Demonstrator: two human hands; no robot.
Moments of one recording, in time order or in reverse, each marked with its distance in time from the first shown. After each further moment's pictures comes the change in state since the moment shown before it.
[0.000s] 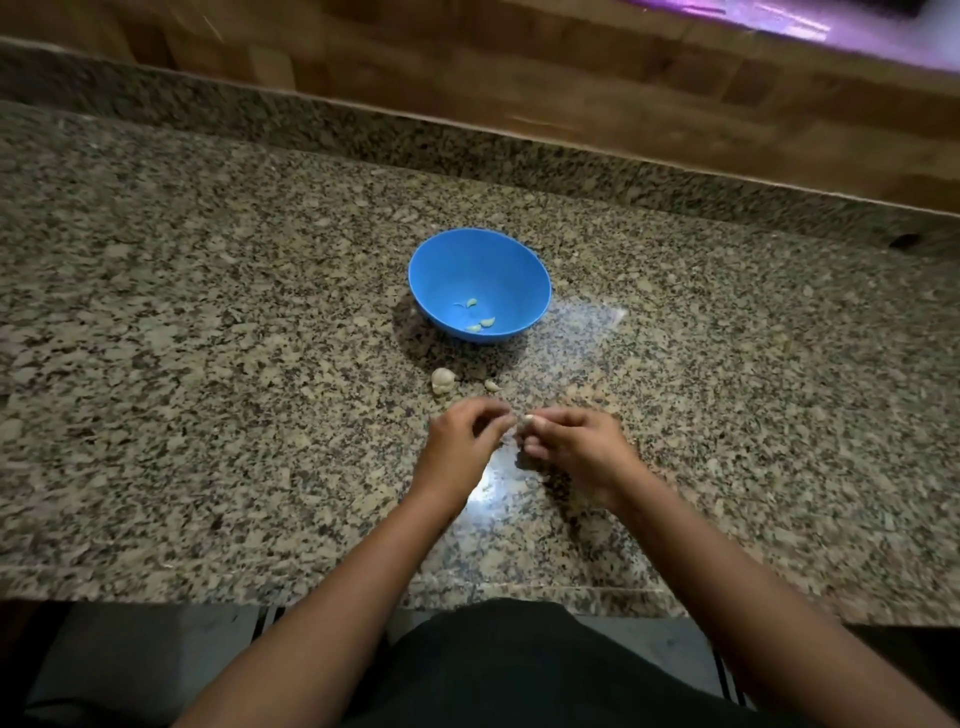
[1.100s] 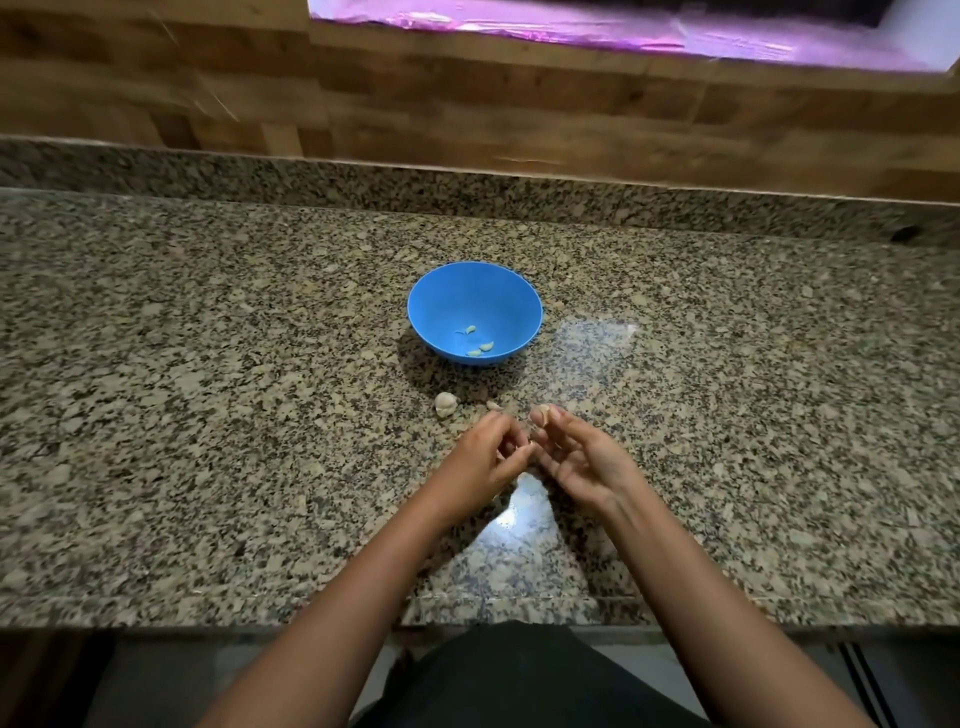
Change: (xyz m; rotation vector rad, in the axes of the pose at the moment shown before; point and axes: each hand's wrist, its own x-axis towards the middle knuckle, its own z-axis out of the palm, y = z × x) left_hand 0.002 0.016 -0.008 0.145 -0.329 0.156; right_hand -0.009 -0.003 0.001 0.513 -0.026 0.089
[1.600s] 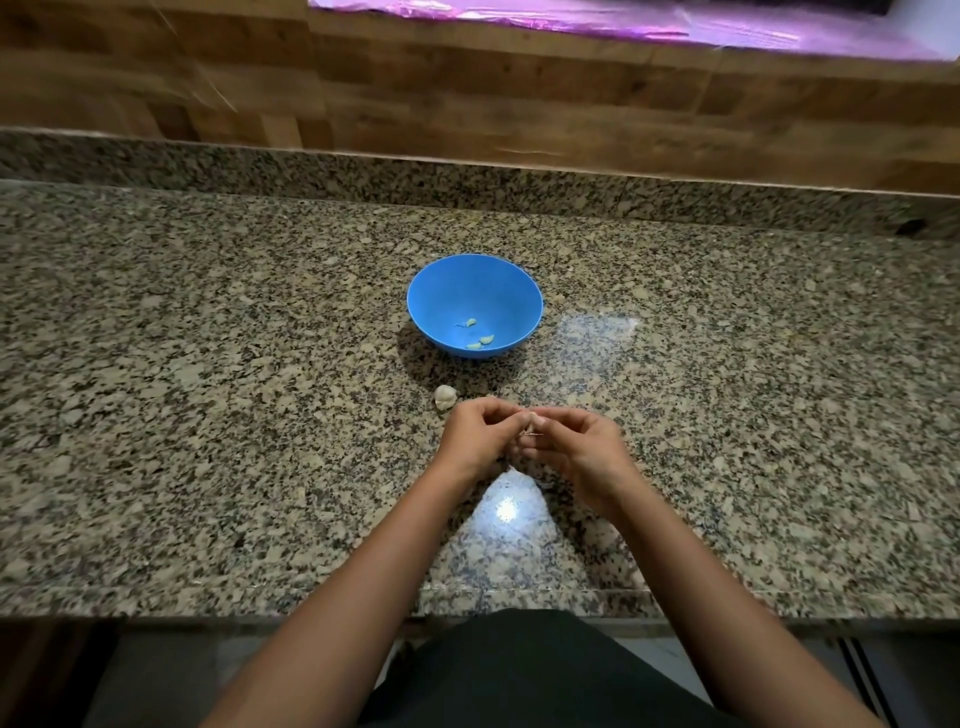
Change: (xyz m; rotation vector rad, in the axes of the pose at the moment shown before) left_hand 0.019 0.012 0.004 -0.592 0.190 -0.404; right_hand -0.007 0.006 -0.001 -0.429 -0.052 -0.246
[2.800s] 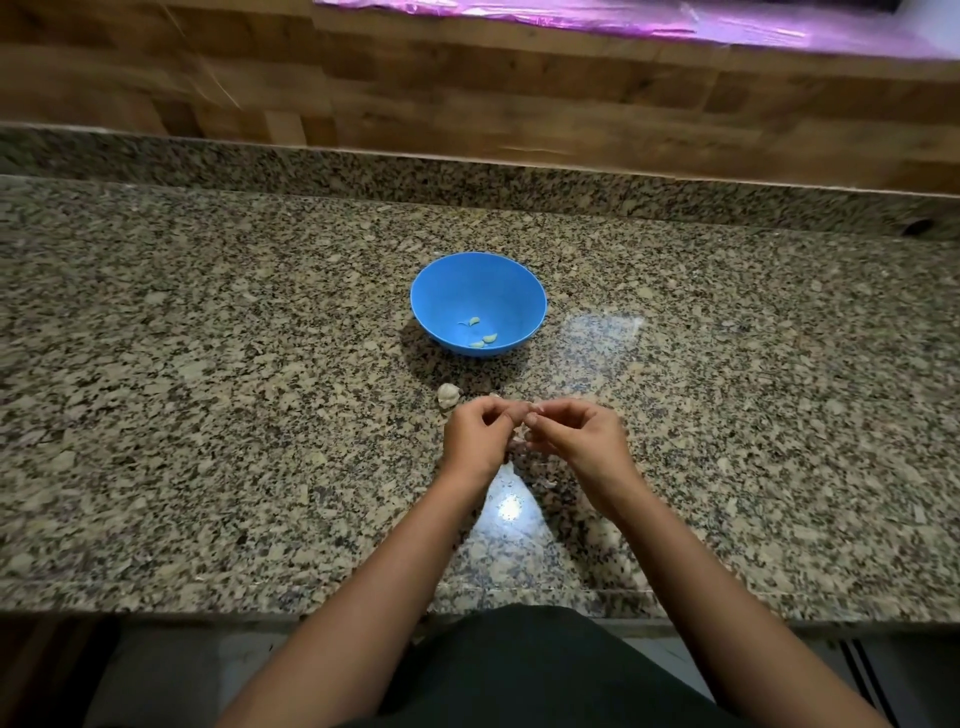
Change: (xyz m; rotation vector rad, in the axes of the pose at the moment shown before) left_hand -0.002 -0.007 0.006 -0.026 0.155 0.040; right_hand -0.003 -0.002 0.007 -0.154 0.002 -0.188
